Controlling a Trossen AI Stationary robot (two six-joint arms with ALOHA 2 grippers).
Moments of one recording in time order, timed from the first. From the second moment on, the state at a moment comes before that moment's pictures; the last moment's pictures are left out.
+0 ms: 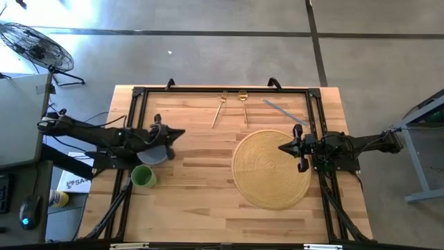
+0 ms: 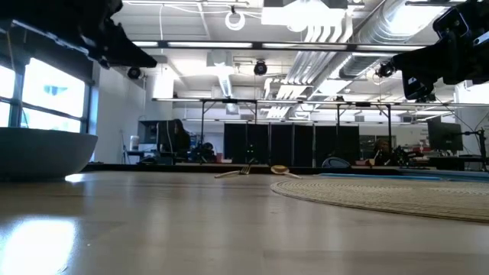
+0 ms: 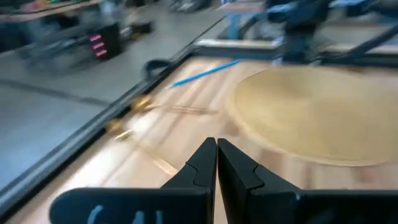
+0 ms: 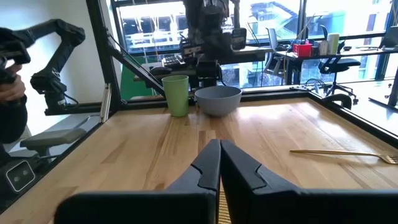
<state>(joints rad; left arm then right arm) -0.20 0.67 0.41 0.00 -0.65 -0.08 0.12 0.05 0.01 0.06 0.11 0.09</state>
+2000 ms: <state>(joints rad) 0.38 1.13 0.98 -1.12 -0.13 0.07 0.12 0.05 0.01 0.06 0.11 0.09</state>
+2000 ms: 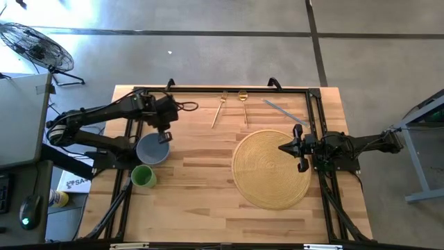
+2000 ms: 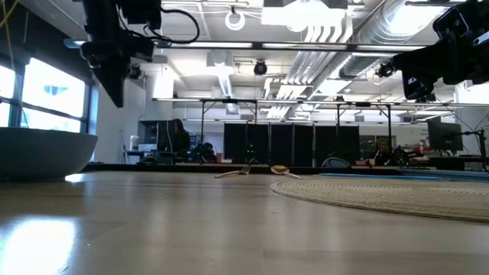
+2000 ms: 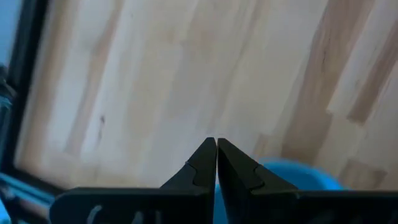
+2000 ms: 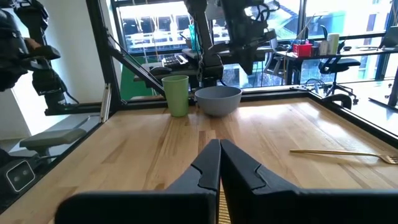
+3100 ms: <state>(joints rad) 0.47 1.23 0.89 -1.27 -0.06 -0.11 0.12 0.05 0.01 0.06 0.11 0.09</state>
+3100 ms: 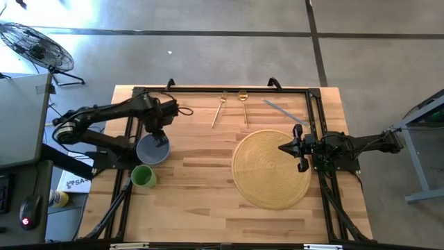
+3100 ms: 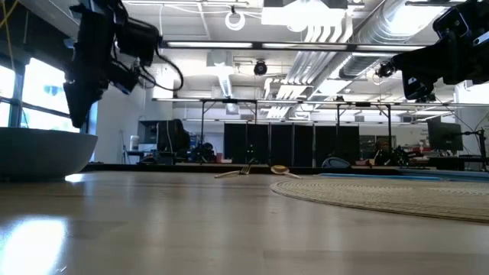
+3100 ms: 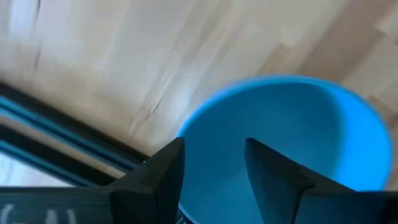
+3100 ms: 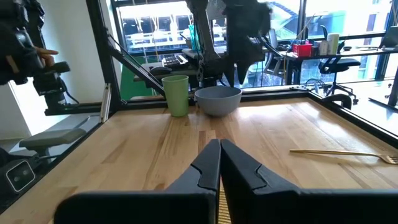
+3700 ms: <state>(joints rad) 0.55 1.34 0.88 -1.27 -0.12 -0.08 0.12 0.05 0.01 0.06 0.11 0.09</state>
